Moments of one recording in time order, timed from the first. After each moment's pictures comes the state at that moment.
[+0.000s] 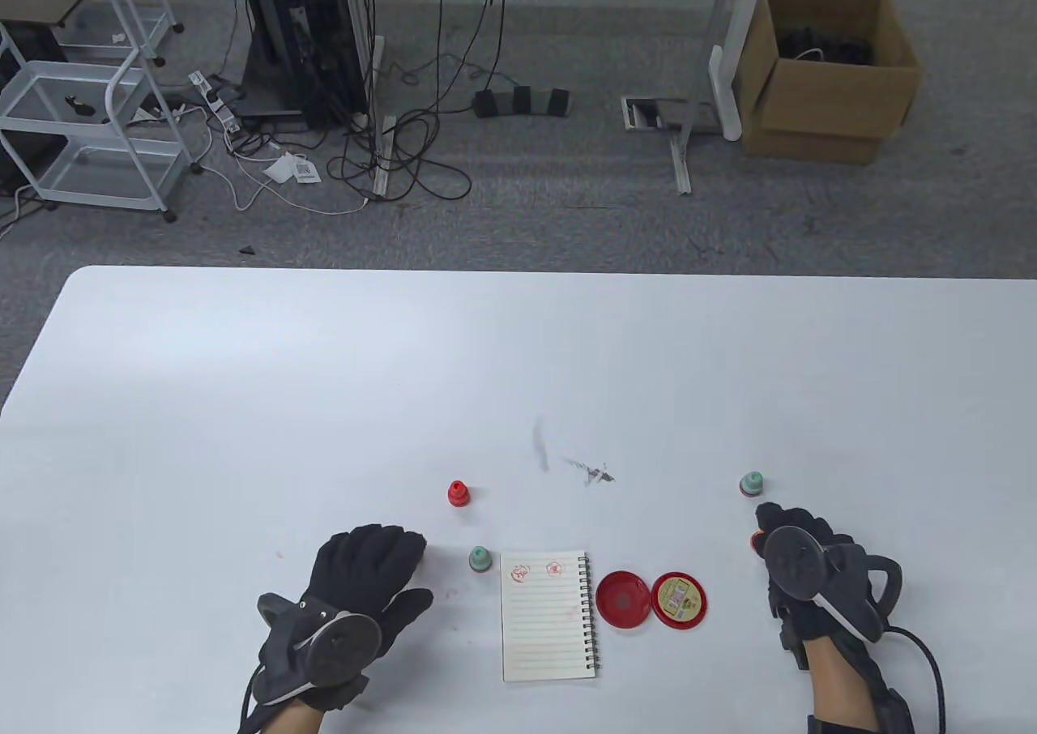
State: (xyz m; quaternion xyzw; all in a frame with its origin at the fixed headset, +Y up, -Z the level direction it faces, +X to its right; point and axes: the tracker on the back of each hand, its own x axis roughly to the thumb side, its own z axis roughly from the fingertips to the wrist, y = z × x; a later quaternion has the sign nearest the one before) left_hand -0.206 -0.741 -0.191 0.14 -0.20 0.09 0.97; right_hand 0.289 -0.754 -0.258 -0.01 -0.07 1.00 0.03
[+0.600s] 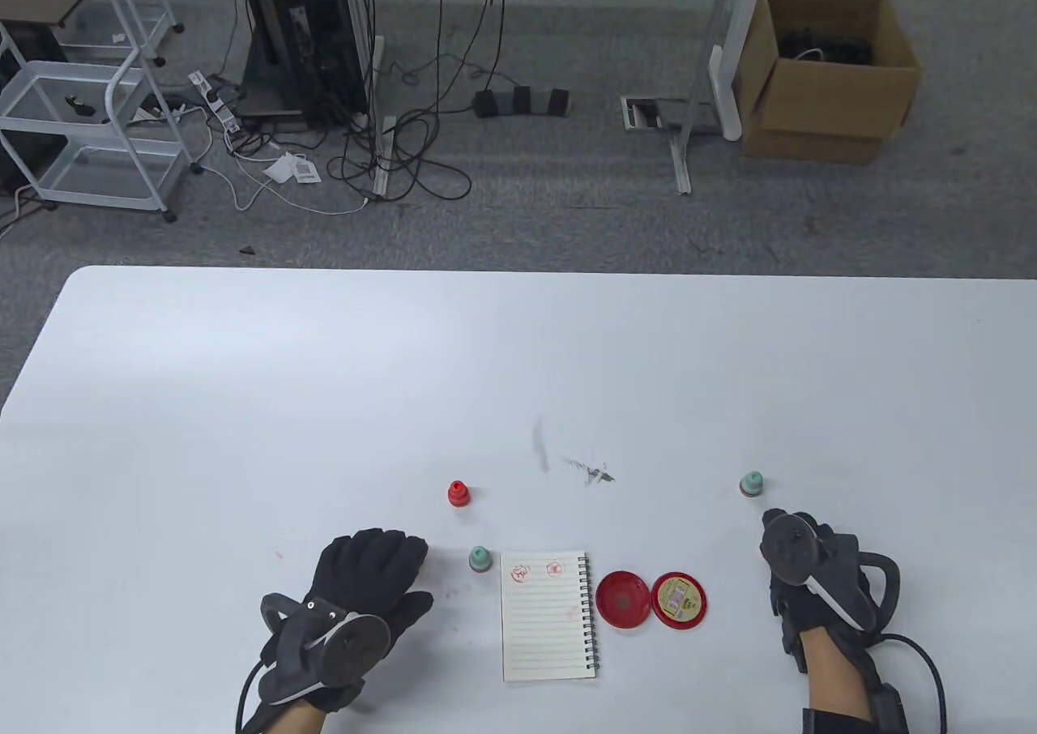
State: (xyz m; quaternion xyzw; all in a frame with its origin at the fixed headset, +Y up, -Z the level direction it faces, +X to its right) left_hand -0.202 -0.741 -0.192 0.13 -0.20 0.07 0.97; right_hand 0.293 -0.771 -0.268 -0.05 -0.02 1.00 0.01
